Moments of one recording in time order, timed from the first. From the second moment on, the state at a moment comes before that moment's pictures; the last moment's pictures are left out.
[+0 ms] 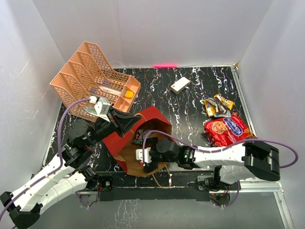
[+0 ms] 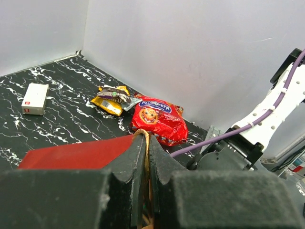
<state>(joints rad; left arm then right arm) -0.78 0.66 0.72 0.12 0.25 -0.38 1.26 1.35 0.61 0.26 -0.04 -0.59</state>
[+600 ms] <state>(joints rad) -0.78 0.66 0.72 0.12 0.26 -0.39 1.29 1.43 0.57 0.40 0.19 -0.64</state>
